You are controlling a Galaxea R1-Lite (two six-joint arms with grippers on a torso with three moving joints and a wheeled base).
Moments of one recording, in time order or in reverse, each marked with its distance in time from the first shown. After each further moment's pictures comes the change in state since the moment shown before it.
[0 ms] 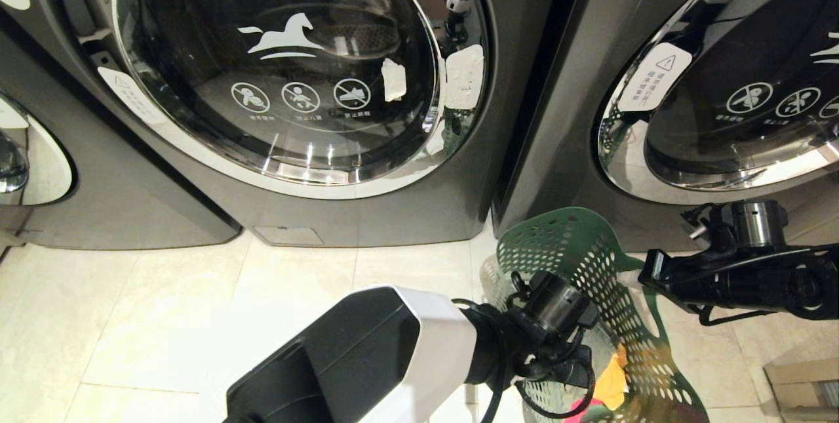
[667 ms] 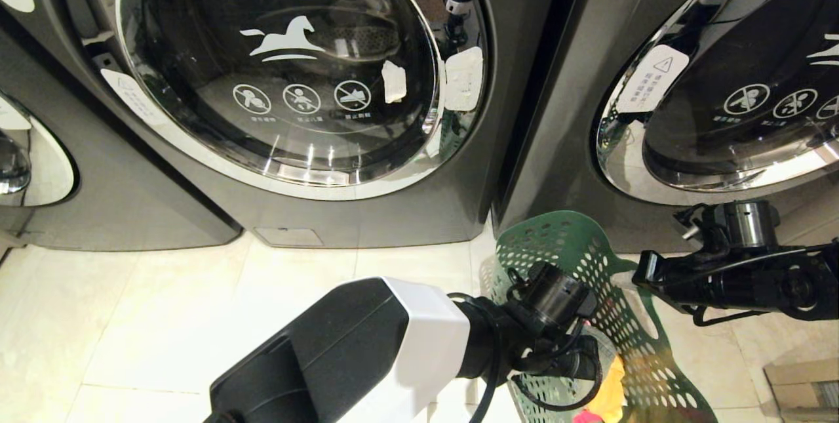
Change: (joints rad) left arm 0.001 -0.041 0.028 -0.034 -0.091 -0.094; right arm 0.025 0.003 0.000 0.000 0.001 0.002
